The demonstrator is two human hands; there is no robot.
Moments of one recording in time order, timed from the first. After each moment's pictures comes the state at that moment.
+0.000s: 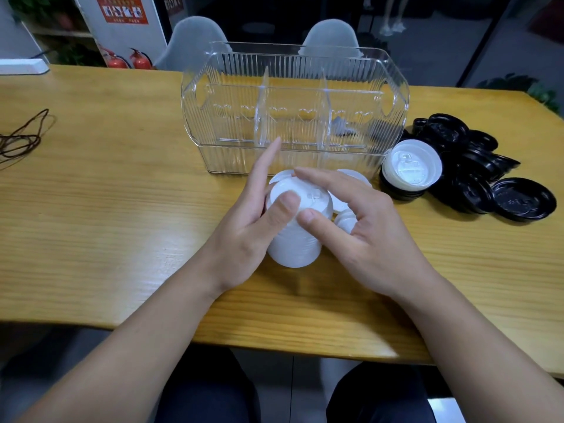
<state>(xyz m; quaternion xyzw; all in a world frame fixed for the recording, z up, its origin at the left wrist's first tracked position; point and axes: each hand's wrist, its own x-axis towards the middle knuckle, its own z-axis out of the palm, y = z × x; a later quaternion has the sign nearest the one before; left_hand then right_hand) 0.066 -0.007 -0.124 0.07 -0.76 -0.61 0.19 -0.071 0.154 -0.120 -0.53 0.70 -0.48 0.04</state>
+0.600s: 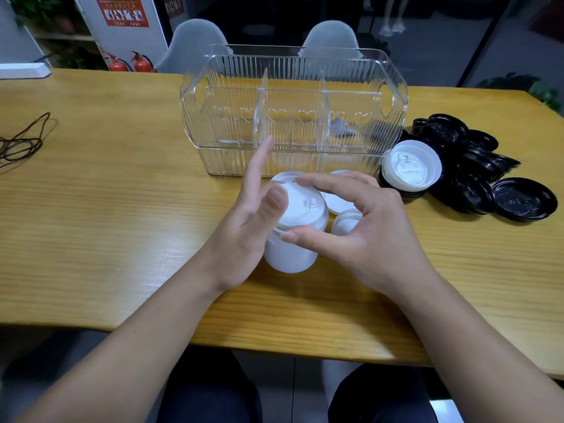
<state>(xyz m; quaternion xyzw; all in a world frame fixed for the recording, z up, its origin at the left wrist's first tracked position) 0.066 -0.003 -0.116 0.08 -0.73 -0.64 0.20 -0.070 0.157 -0.117 -0.49 0.72 -0.49 0.03</state>
